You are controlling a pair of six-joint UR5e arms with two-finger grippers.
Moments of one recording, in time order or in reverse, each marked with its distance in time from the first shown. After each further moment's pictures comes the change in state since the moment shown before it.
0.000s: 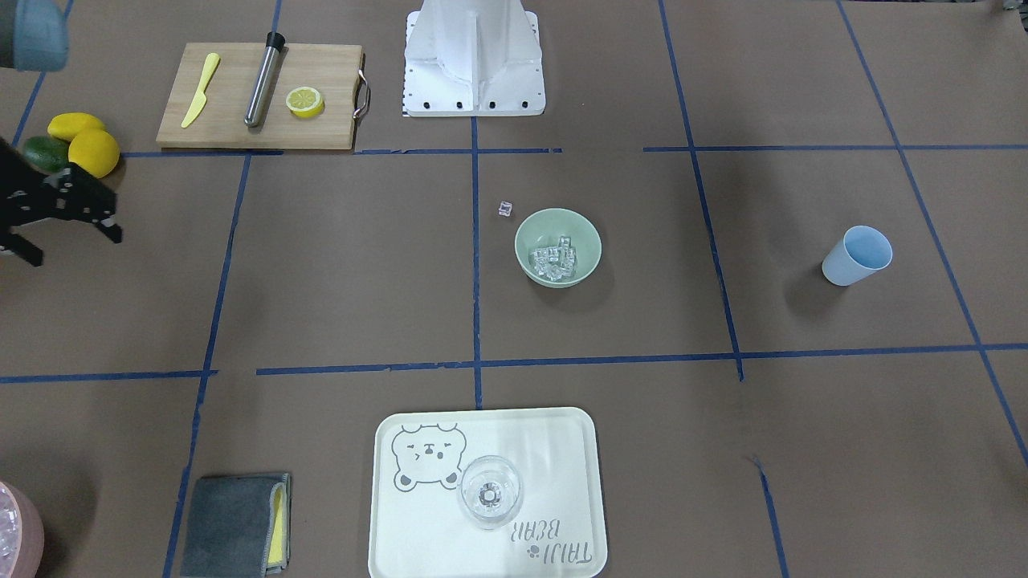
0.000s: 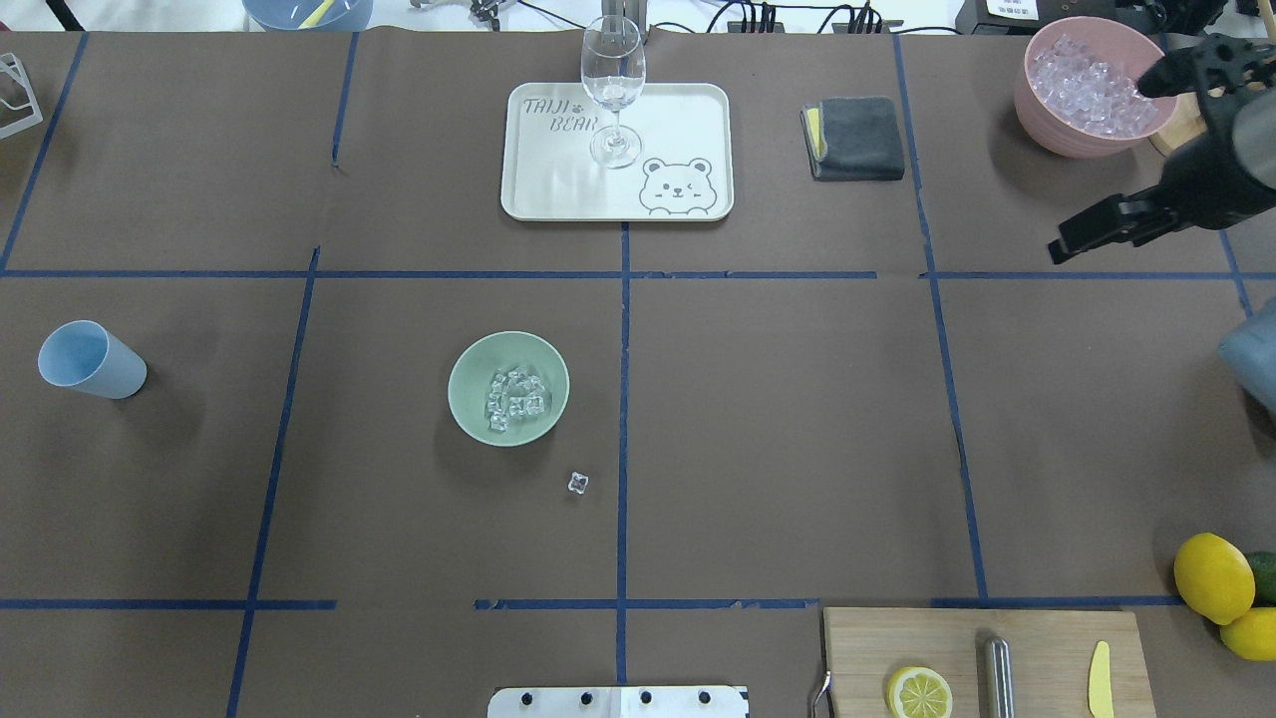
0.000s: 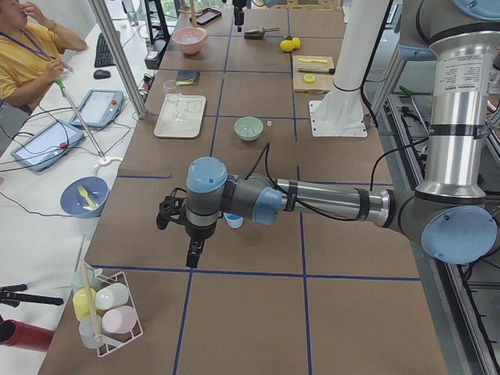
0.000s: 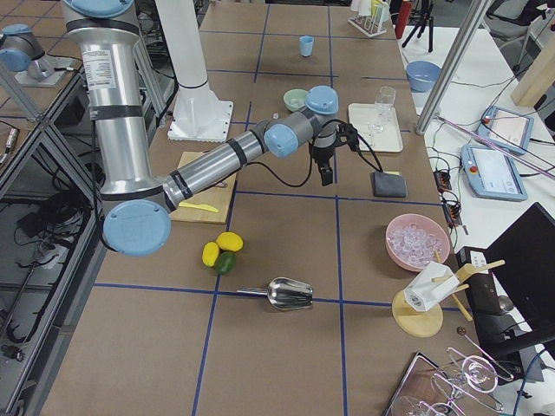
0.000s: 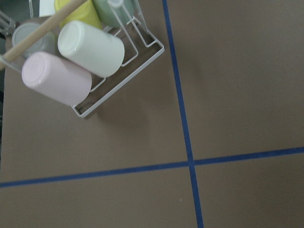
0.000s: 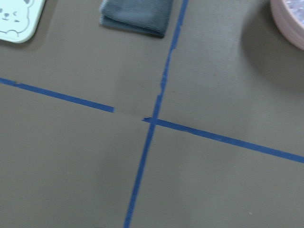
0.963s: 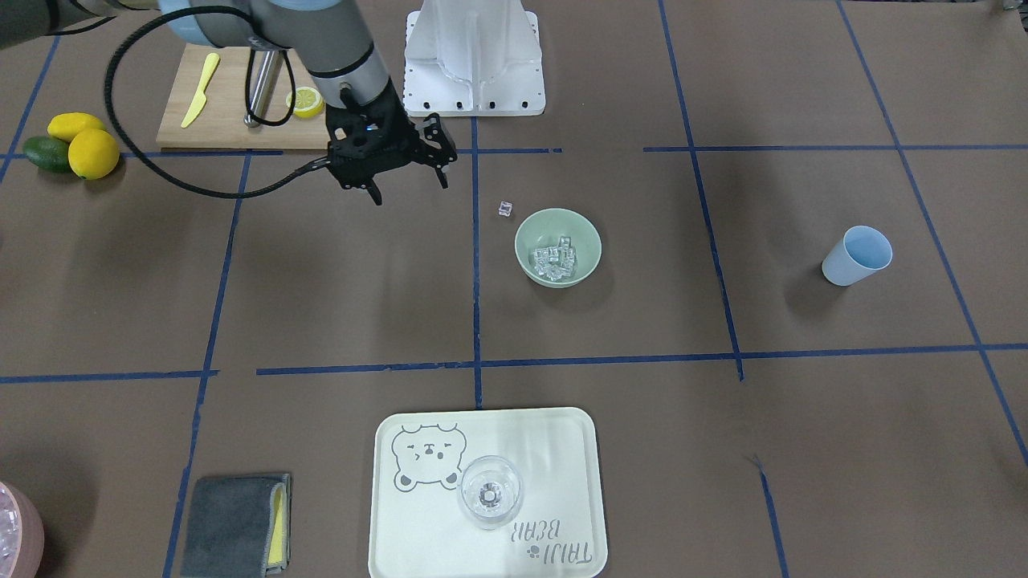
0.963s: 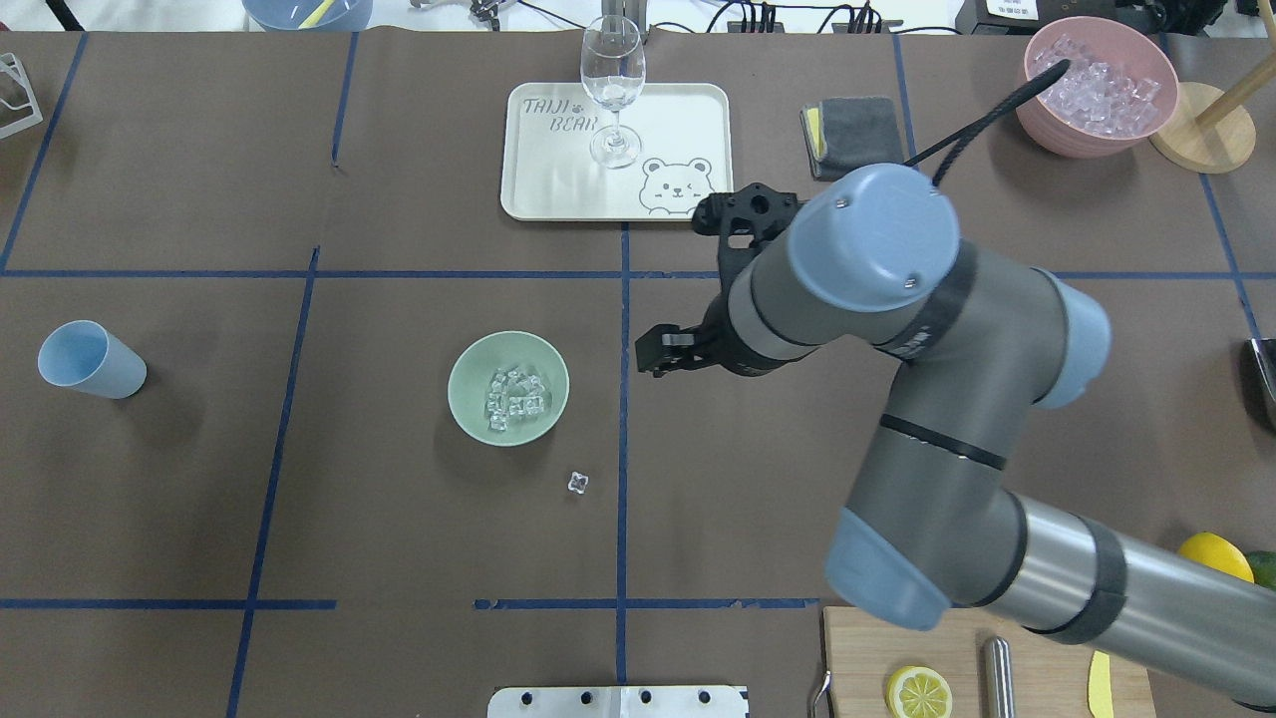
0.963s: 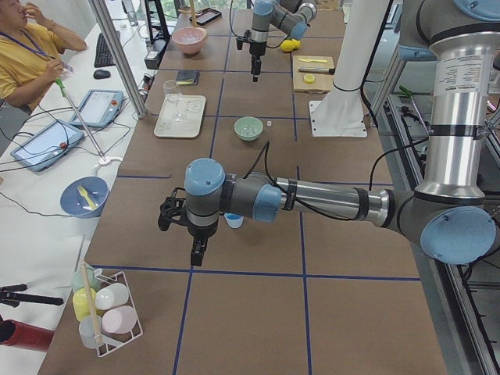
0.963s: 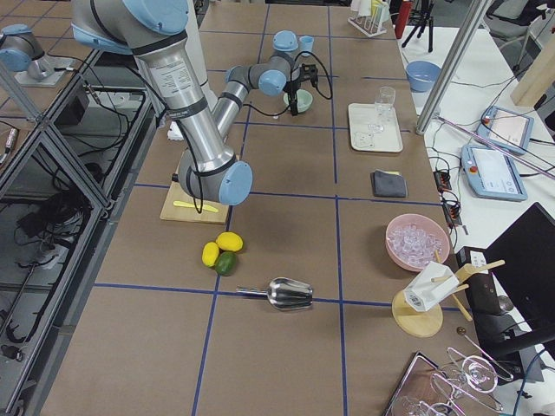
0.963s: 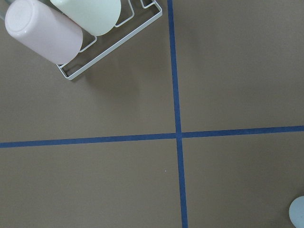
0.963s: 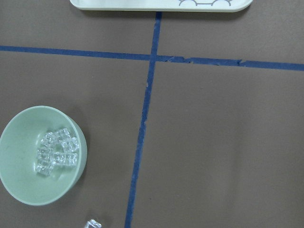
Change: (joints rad) left arm -0.002 -0.009 -0.005 0.029 -0.045 0.006; right arm -0.527 0.450 -0.096 -0.083 -0.387 0.598
